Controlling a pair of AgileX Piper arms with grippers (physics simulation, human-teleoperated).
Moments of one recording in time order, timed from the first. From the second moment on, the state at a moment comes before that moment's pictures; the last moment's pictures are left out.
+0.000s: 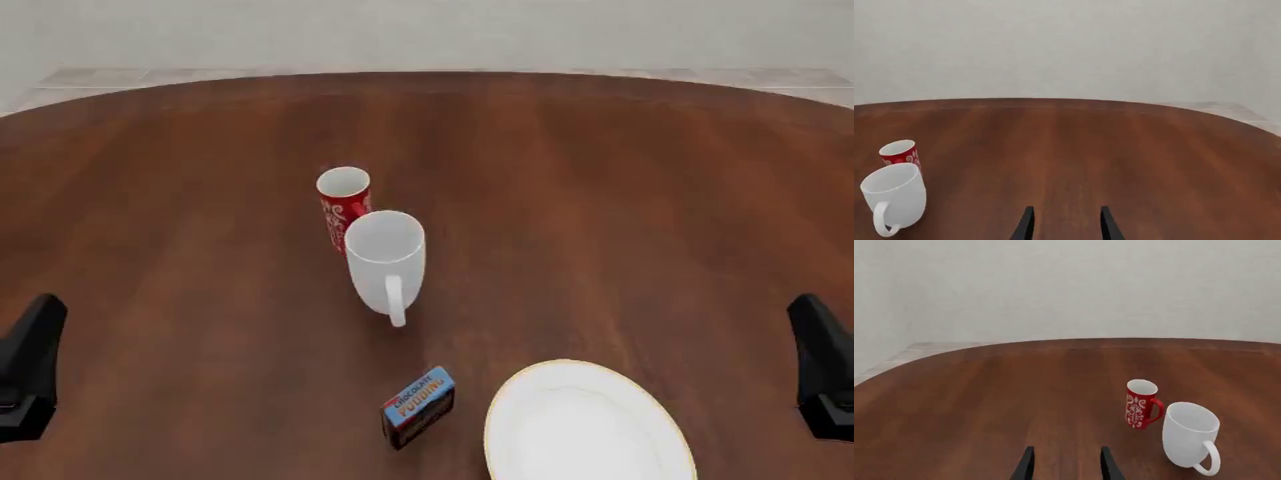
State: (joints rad) left arm 0.00 0.00 0.00 0.00 0.00; right arm -0.01 0.01 0.00 -0.01 0.00
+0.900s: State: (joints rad) left arm 0.02 0.01 -0.02 0.01 0.00; right arm 0.03 0.01 -0.05 0.03 -0.02
